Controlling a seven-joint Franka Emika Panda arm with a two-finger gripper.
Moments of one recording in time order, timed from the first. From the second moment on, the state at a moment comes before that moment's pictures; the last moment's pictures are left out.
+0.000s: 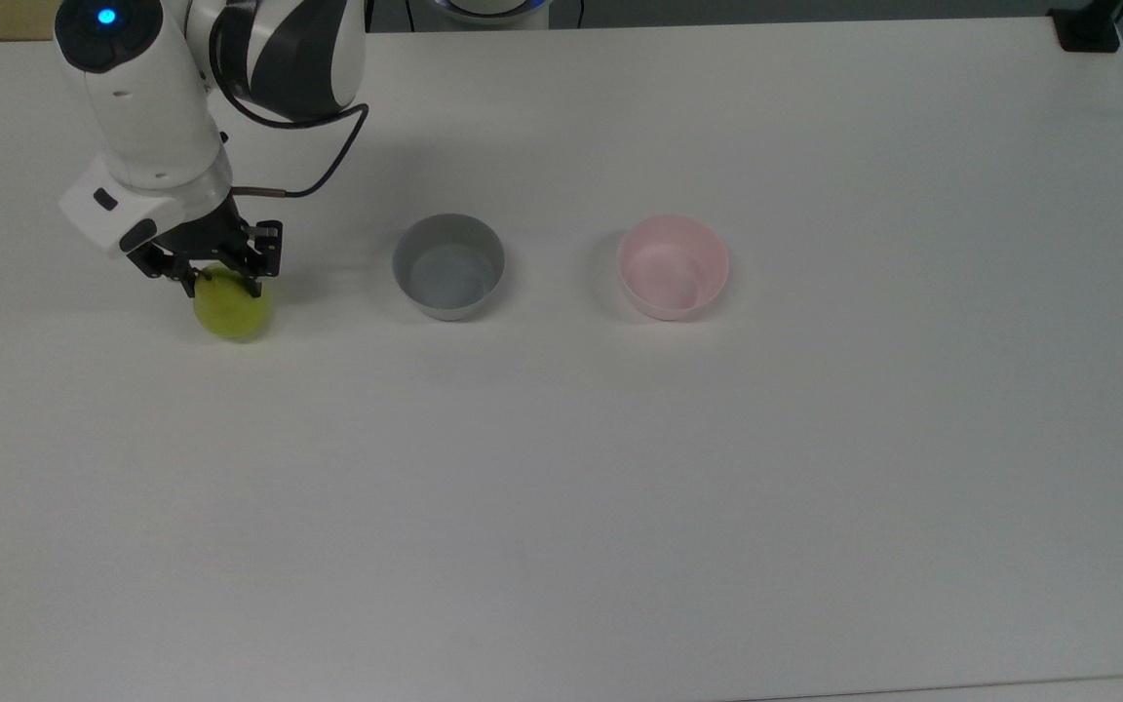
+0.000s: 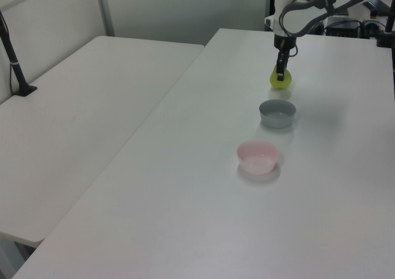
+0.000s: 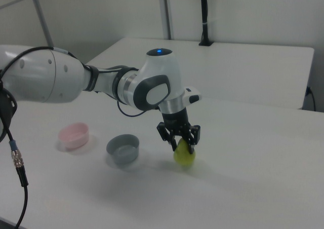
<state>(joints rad) -0.14 0.41 -0.19 -1.73 -0.03 2.20 -0.40</state>
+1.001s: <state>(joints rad) -0.13 0.27 -0.12 -1.44 -0.02 1.62 -0.39</state>
